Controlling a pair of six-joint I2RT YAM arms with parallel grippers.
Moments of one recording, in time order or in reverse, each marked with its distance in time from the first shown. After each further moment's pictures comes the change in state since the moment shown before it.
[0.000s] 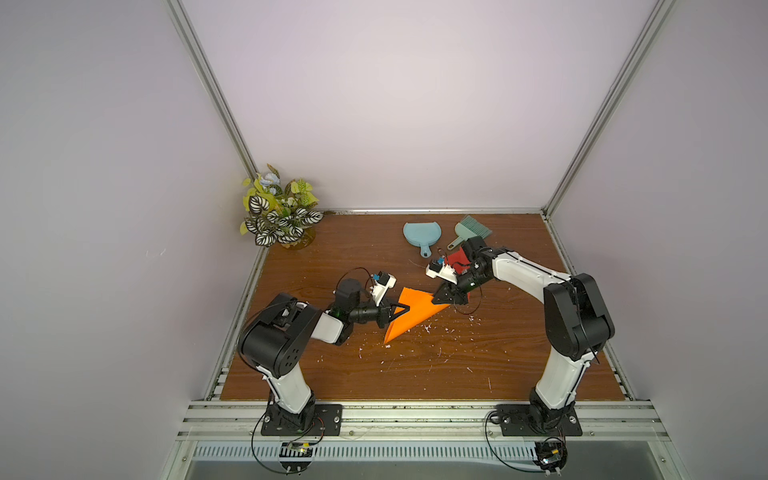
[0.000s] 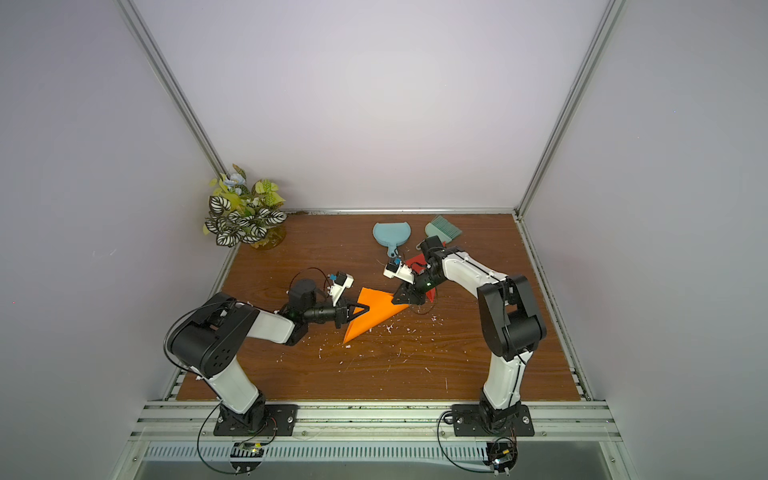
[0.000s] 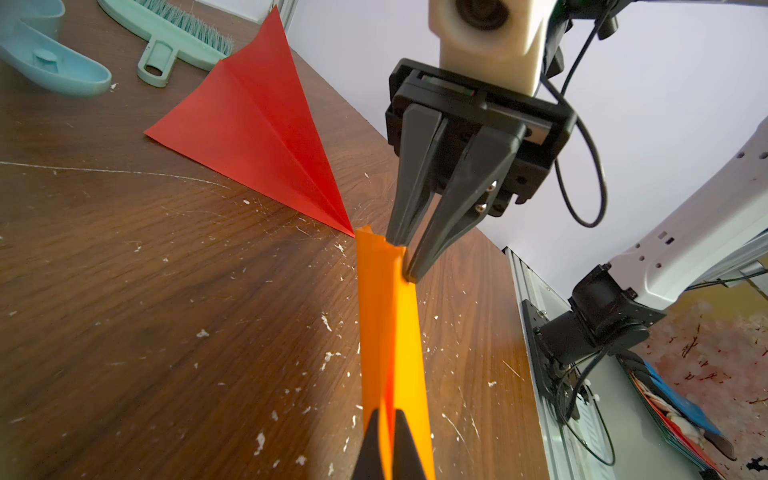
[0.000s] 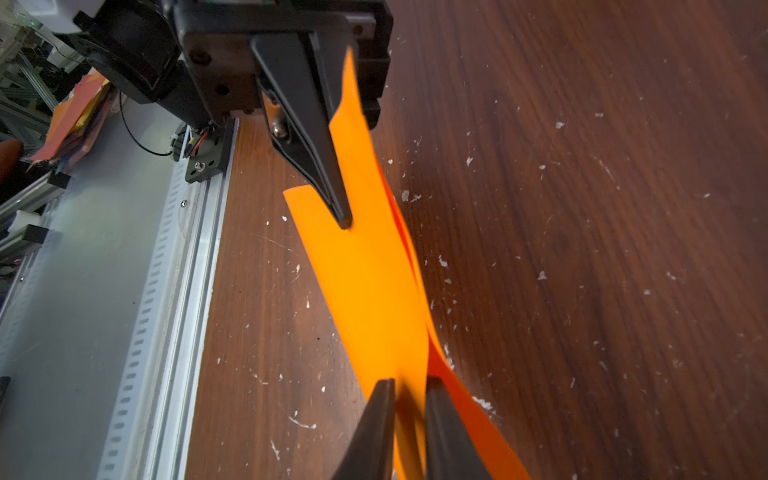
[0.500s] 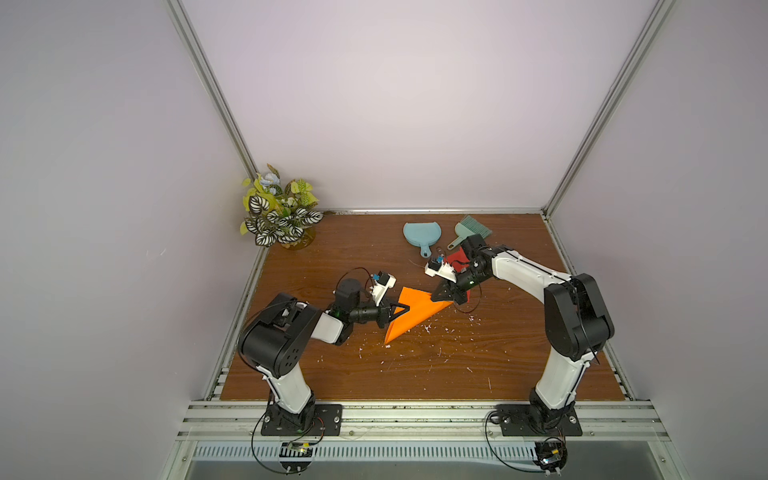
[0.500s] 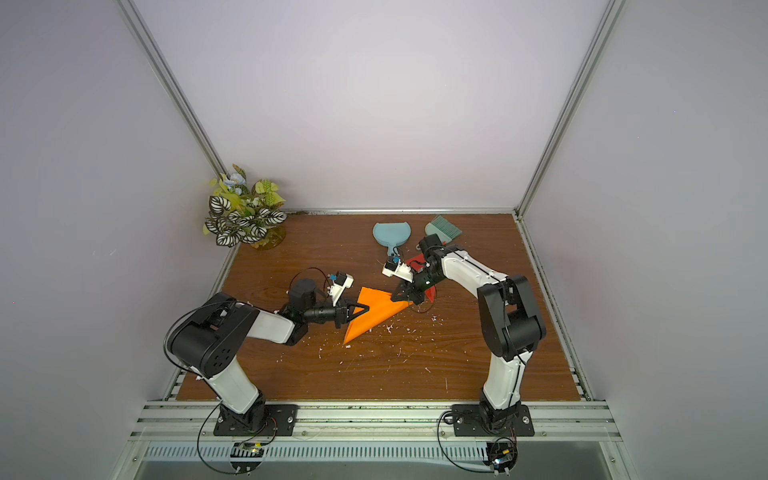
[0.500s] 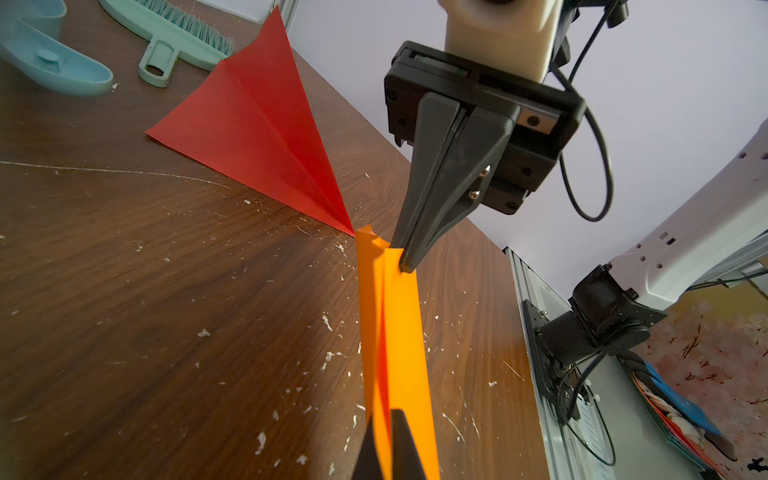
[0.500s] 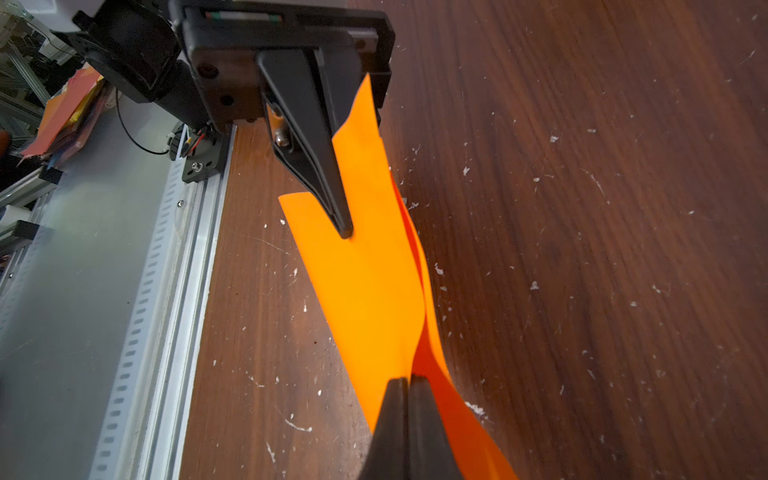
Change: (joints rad) left arm 0.000 0.000 0.000 -0.001 0.000 0.000; right arm 0.006 0.000 0.016 -0.006 0.008 -0.002
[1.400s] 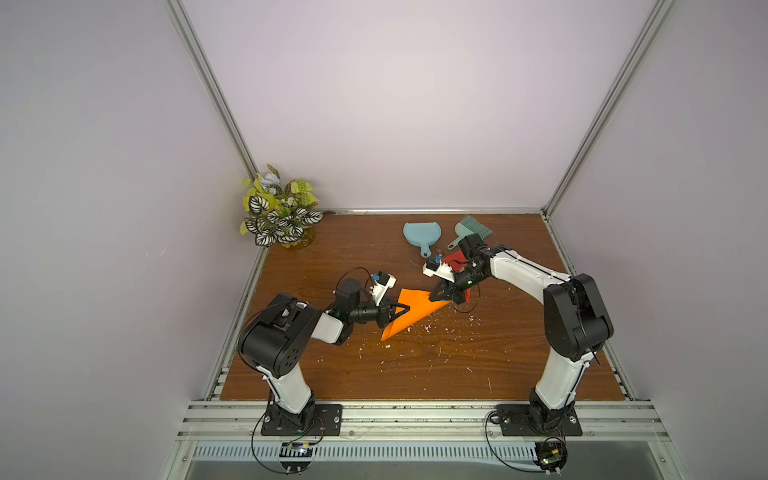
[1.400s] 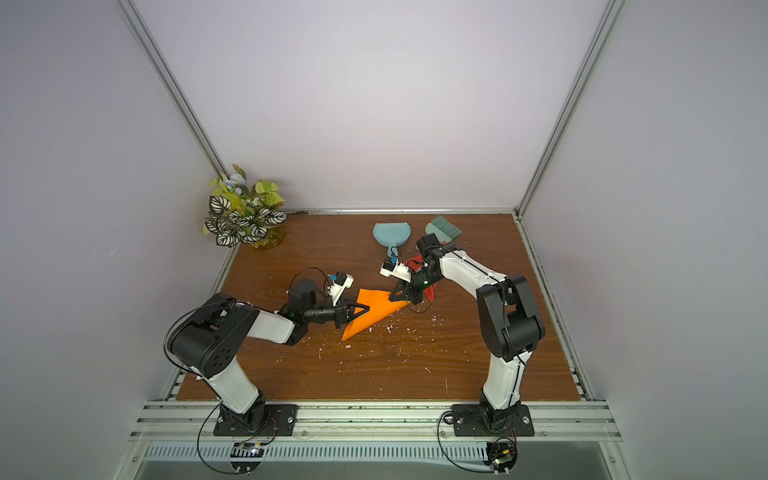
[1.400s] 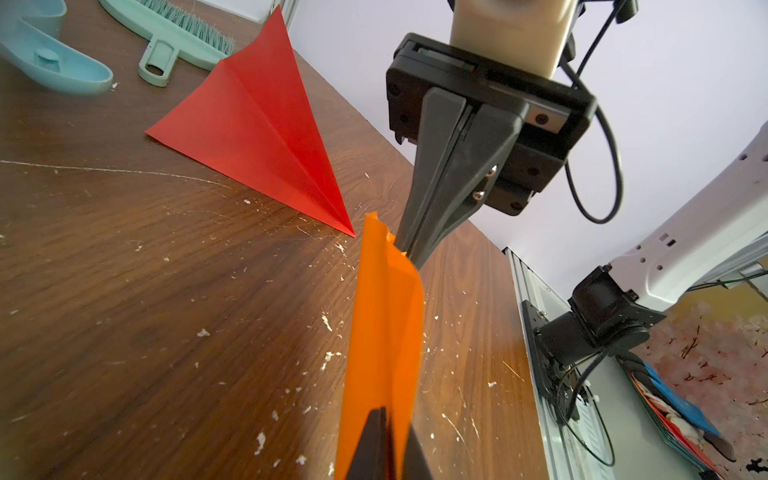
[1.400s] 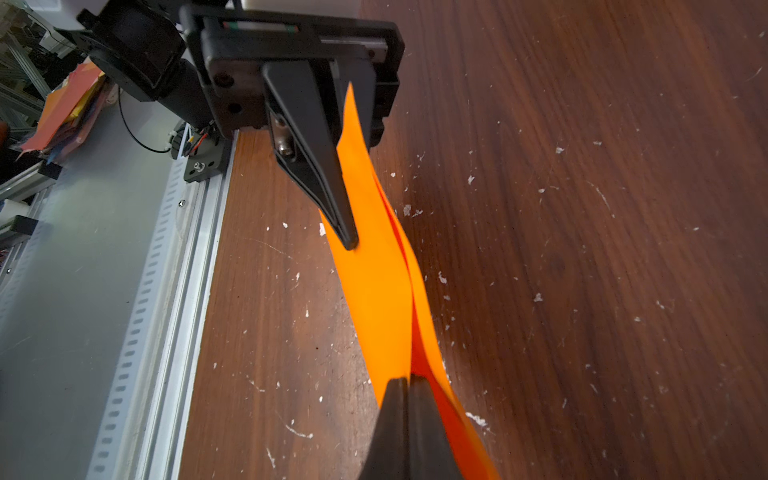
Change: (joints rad) left arm 0.000 0.000 0.000 0.000 0.000 -0.003; right arm 0.015 0.000 0.011 0.001 0.003 0.000
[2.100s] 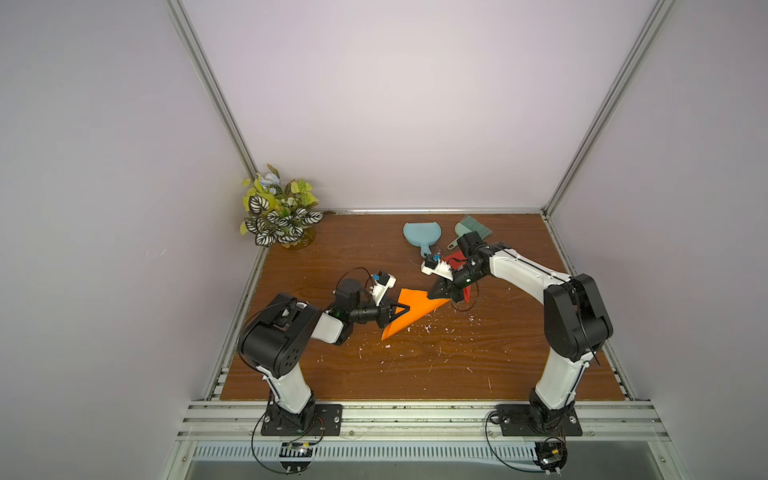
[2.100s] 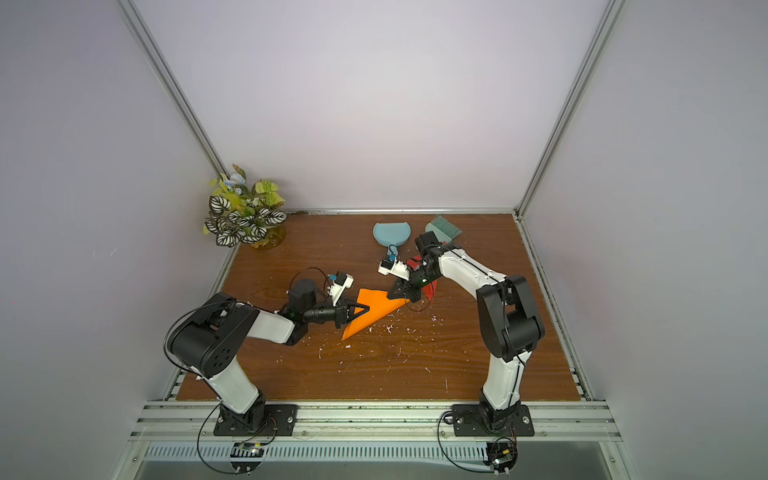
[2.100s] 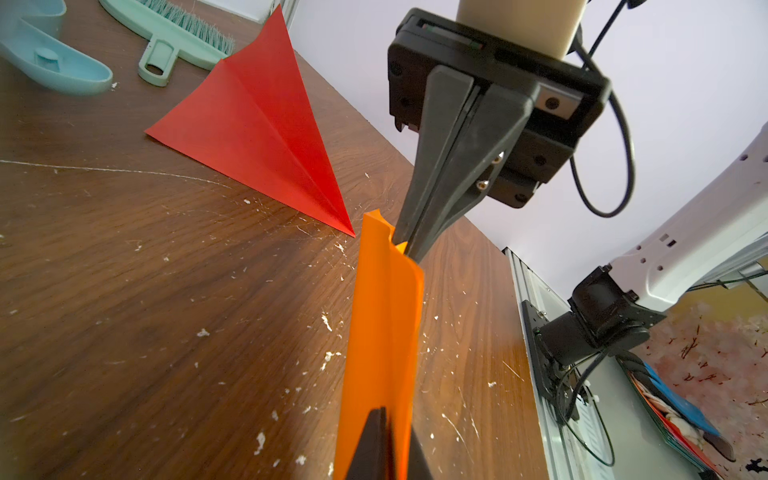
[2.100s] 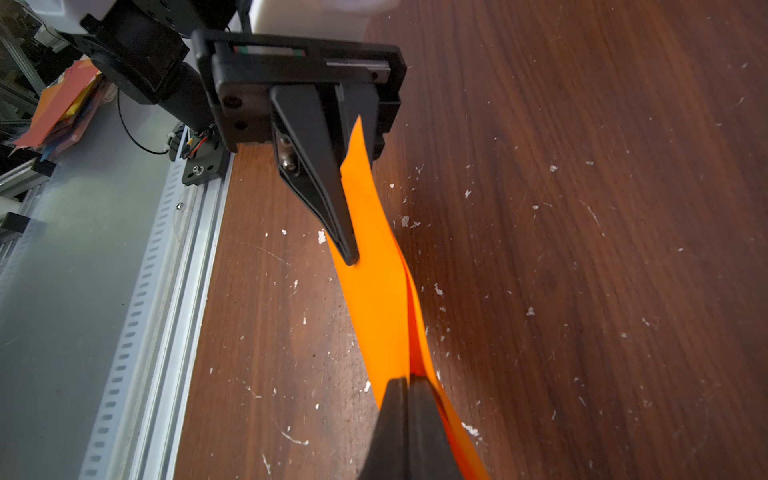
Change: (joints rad) left arm 0.000 0.000 0.000 0.000 0.000 0.000; right arm 0.012 0.000 0.028 0.000 0.004 0.000
